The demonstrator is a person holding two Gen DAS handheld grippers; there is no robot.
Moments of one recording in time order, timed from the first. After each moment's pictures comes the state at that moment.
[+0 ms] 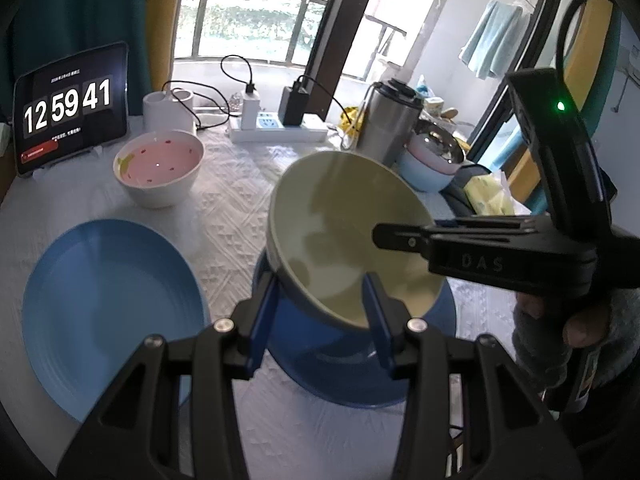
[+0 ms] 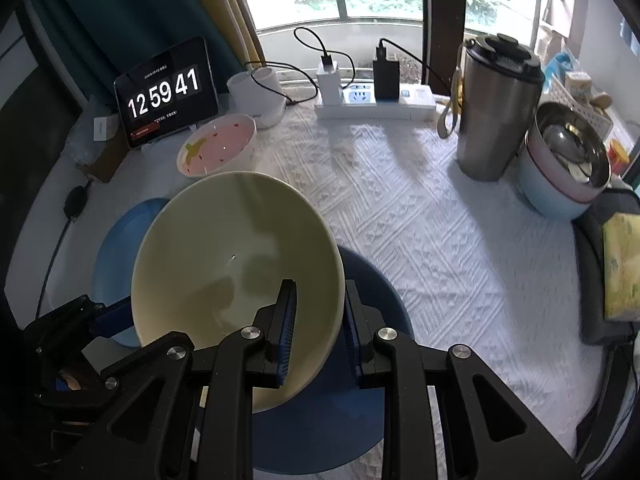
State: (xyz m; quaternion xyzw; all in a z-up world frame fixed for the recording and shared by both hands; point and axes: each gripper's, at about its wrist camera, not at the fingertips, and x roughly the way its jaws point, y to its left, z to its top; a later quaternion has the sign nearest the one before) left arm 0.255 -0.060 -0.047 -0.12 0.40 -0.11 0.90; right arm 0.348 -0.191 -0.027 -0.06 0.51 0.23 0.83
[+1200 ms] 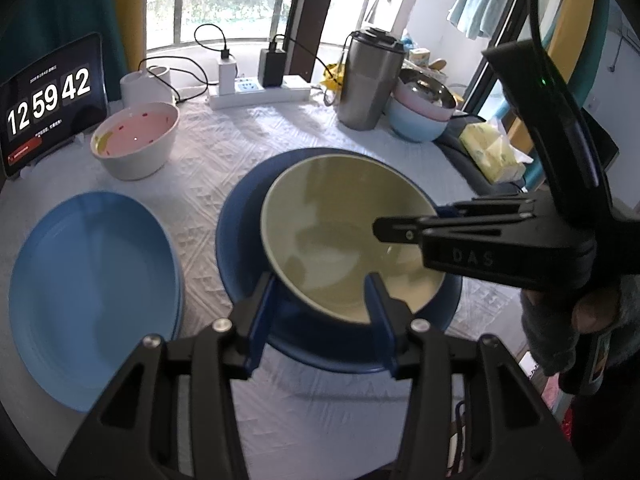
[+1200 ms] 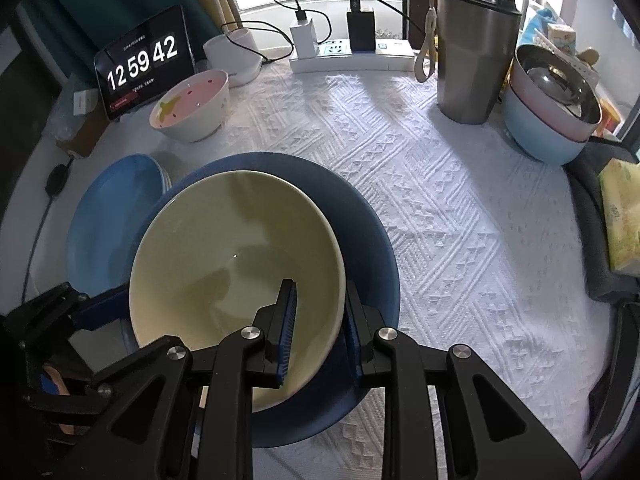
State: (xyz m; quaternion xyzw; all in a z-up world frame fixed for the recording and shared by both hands) left arm 0.247 -0.084 -0.072 -0.07 0.45 -0.13 0.88; right arm 0.330 -0.207 -0.061 -0.08 0.55 0.20 0.81
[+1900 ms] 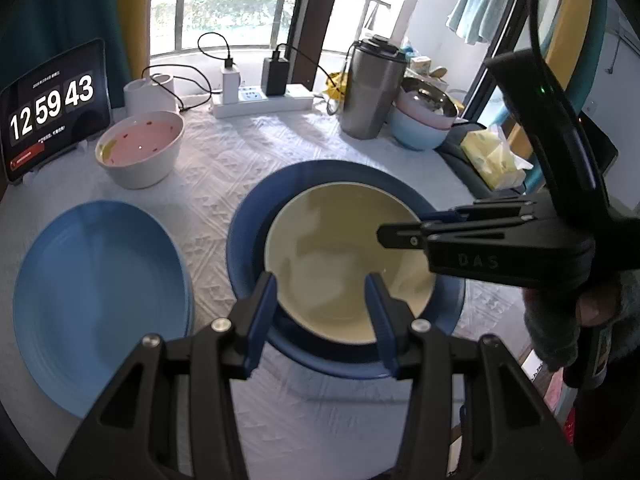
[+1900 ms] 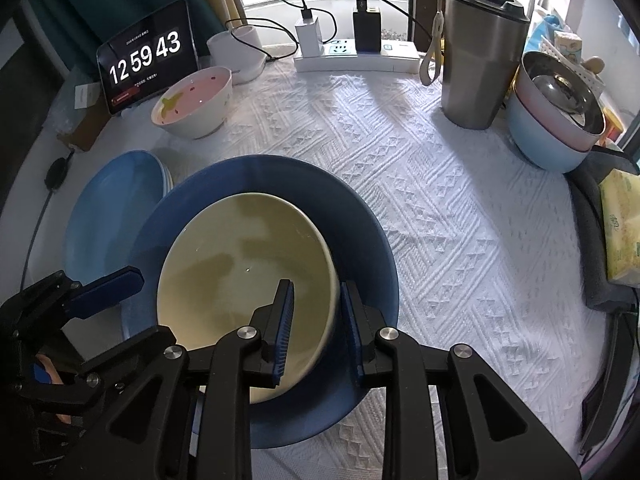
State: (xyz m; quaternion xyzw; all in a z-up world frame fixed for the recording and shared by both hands) left arm 0.247 -0.081 -0.069 -0.07 0.43 -0.13 0.89; right arm 0.333 -0.207 -0.061 -0.08 0.55 0.20 0.81
